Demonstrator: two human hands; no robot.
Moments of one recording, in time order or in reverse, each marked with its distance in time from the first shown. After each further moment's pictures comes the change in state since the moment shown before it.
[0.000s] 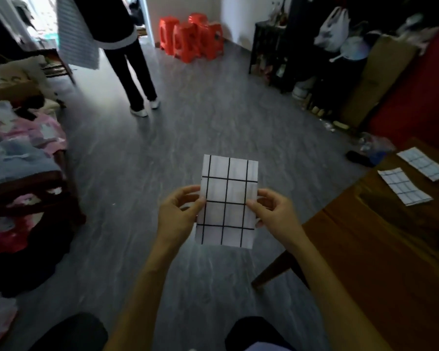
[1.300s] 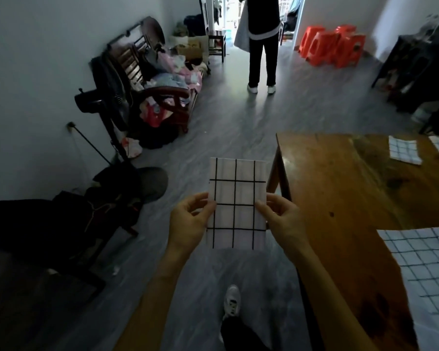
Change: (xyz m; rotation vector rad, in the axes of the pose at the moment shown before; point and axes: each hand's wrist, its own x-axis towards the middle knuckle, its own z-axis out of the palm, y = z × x) left_hand -0.725 0.015 0.350 0.021 0.706 -0.096; right_hand -0.556 0.124 -0.378 0.086 -0.542 -0.158
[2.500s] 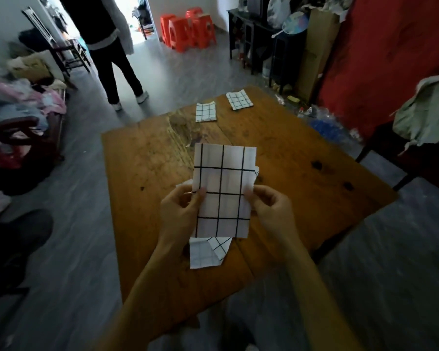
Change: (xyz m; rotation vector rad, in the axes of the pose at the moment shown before) left_hand -0.318 0.104 0.459 -0.004 -0.542 0.186; right_hand -0.250 0.024 -0.514 0.148 0.517 0.142
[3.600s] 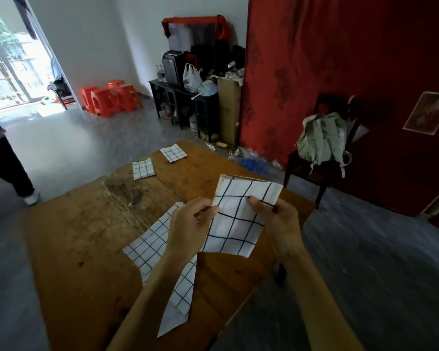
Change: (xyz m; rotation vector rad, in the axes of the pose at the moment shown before) left_hand 0.016 0.066 0.083 0.286 -0.317 0.653; right_hand -0.037 -0.068 -0.075 0.193 0.380 -0.266
